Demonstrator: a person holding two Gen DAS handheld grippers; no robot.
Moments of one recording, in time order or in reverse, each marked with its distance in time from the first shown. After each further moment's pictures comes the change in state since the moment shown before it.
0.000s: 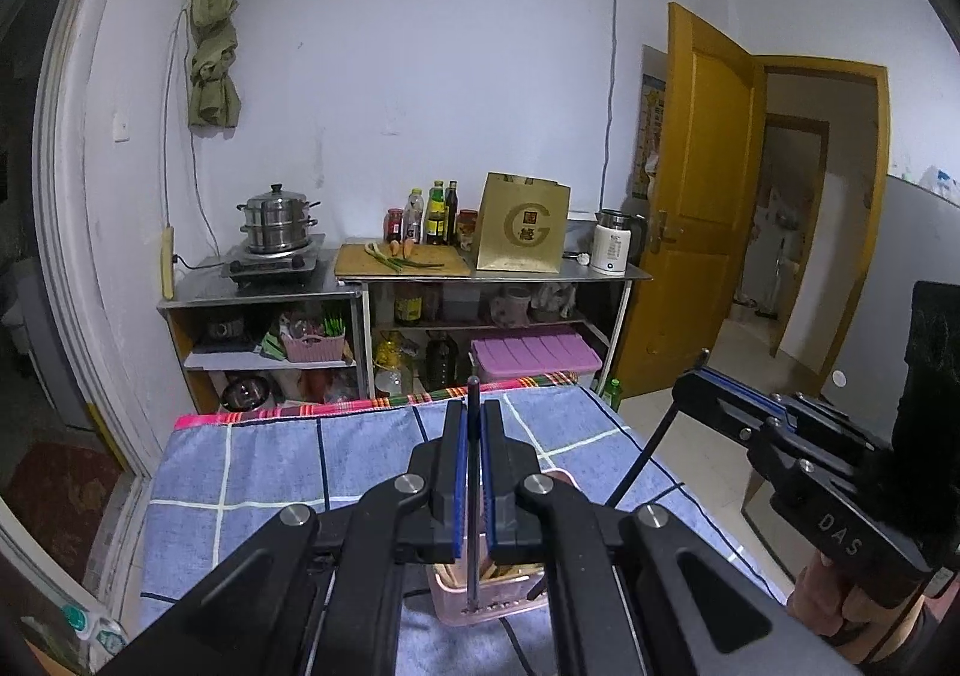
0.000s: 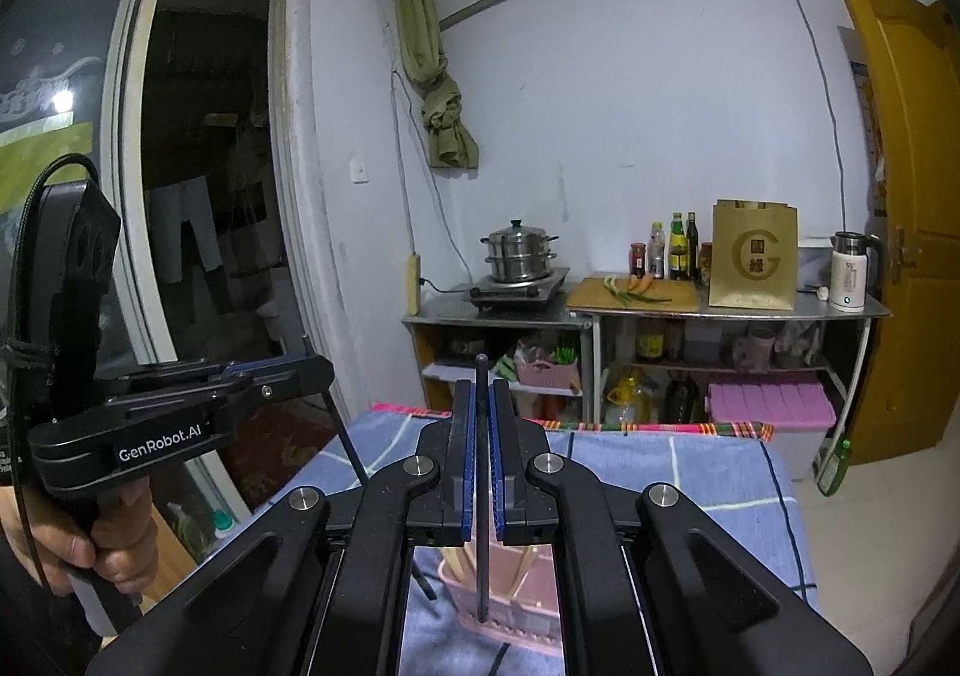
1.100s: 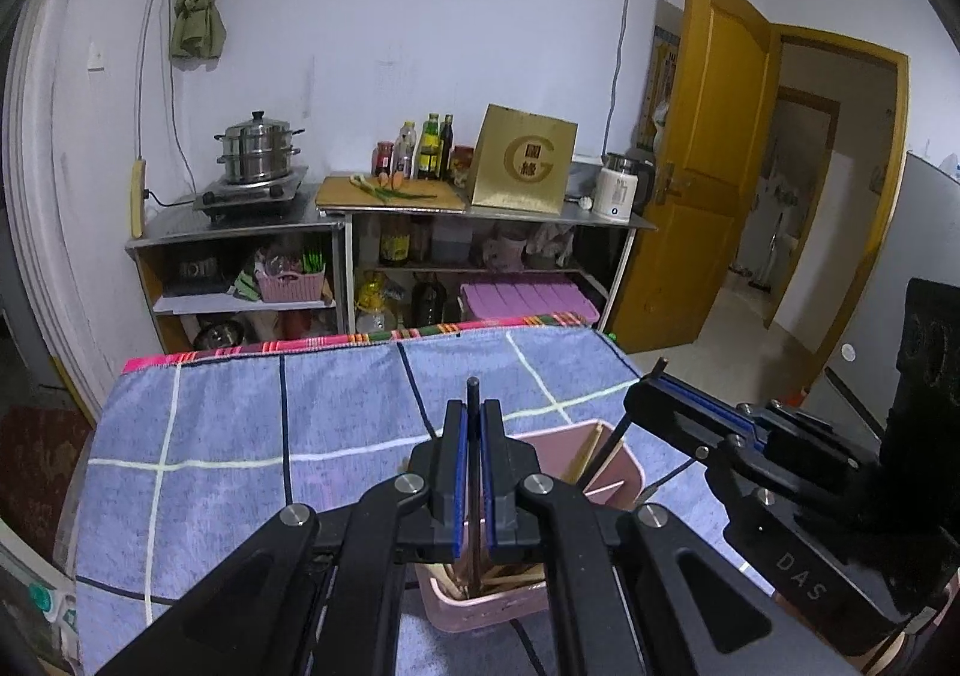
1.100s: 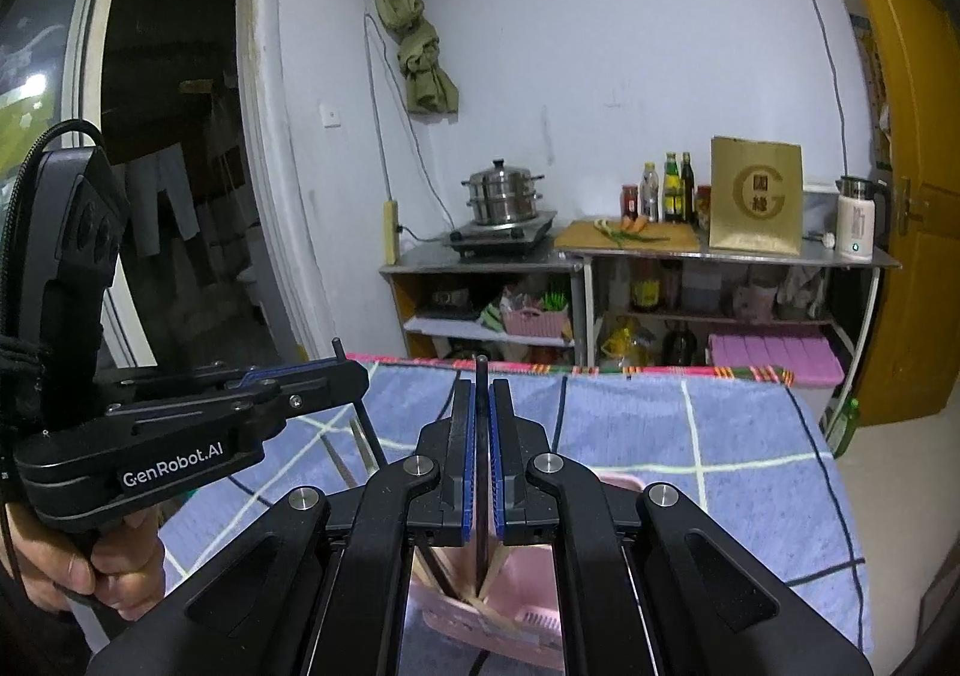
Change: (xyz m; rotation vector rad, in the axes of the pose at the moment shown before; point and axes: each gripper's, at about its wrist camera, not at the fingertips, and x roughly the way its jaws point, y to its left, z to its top) left arm 0.109 0.021 -0.060 -0.031 0.122 -0.037; right arm 0.078 -0.024 -0.060 0.026 0.123 -0.020
